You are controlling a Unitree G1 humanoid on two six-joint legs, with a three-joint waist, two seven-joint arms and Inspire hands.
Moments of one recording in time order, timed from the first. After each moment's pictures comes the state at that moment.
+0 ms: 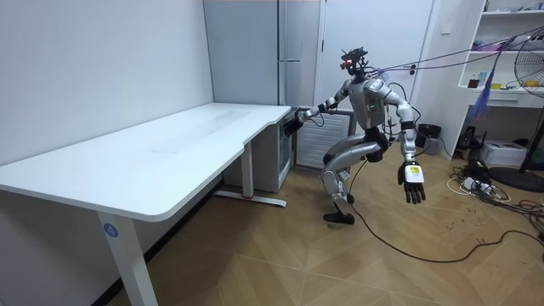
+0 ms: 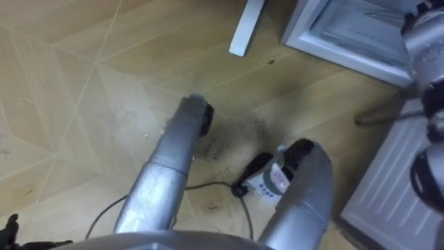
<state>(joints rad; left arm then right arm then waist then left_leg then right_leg) 0.47 0.58 -0.16 0.77 -0.31 -0.08 0.23 -0.67 -0.77 0.45 0.98 1.47 -0.03 -0.33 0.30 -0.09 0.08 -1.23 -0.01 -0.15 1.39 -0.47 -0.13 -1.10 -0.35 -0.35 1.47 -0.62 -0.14</state>
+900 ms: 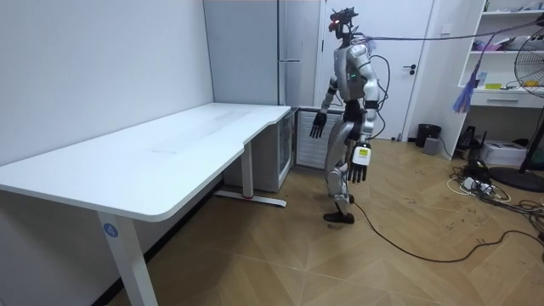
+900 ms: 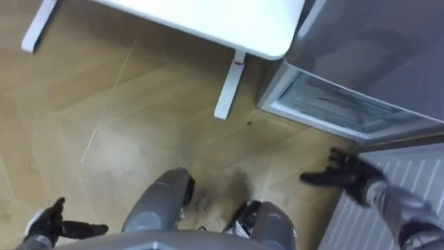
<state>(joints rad) 0.21 0.43 -0.20 1.06 -0.24 -0.13 0.08 -0.05 -0.53 0.37 1.21 0.68 -0.07 0.47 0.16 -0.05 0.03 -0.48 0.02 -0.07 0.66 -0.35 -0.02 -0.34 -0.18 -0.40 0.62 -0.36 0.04</state>
